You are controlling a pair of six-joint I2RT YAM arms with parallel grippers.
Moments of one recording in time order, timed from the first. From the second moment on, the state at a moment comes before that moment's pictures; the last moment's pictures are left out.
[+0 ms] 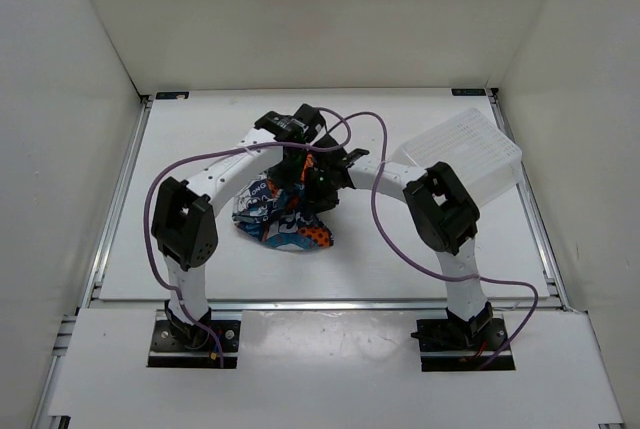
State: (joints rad) left arm -0.64 1.90 1.74 -1.15 -0.28 -0.32; right arm 0.74 2.12 1.52 -0.50 -0.23 0.66
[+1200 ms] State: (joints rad) left arm -0.14 1.69 1.55 -1.02 0.15 -0.38; right arm 0.81 1.92 1.74 -0.64 -0.08 0.54
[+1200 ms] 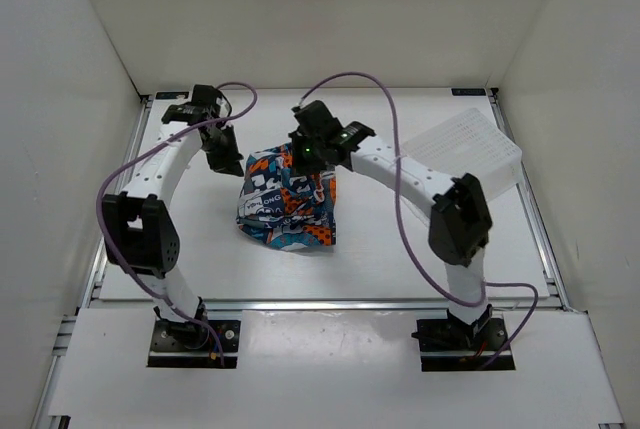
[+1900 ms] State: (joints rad) left arm -0.20 1.99 1.54 -0.91 0.25 -0.37; right arm 0.63 2.26 1.89 -0.74 0.06 0.53
